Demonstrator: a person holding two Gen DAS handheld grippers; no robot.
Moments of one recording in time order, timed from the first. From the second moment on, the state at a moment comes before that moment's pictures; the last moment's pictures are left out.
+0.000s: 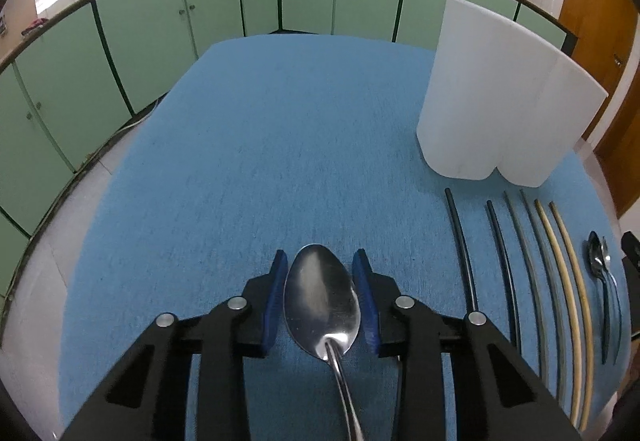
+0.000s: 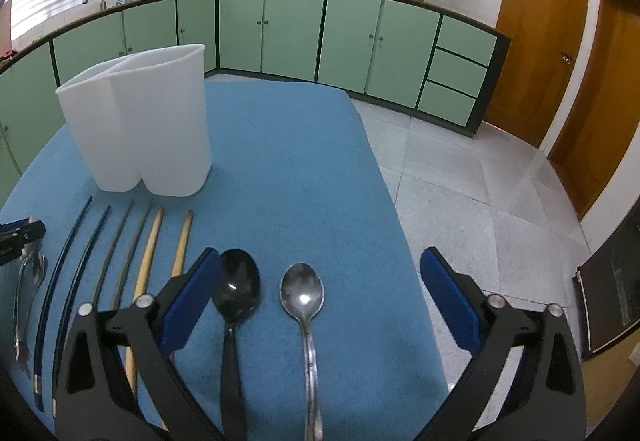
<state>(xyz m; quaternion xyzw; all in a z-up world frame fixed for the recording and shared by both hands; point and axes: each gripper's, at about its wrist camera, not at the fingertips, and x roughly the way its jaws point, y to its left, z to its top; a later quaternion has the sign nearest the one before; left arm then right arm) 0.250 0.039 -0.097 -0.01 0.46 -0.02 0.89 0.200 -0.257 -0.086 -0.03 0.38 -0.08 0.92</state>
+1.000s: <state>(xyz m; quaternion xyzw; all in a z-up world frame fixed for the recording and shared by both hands) 0.224 0.028 -0.069 0.02 0.39 -0.05 0.92 0.243 -0.209 -0.112 -0.06 0.46 0.01 0.89</state>
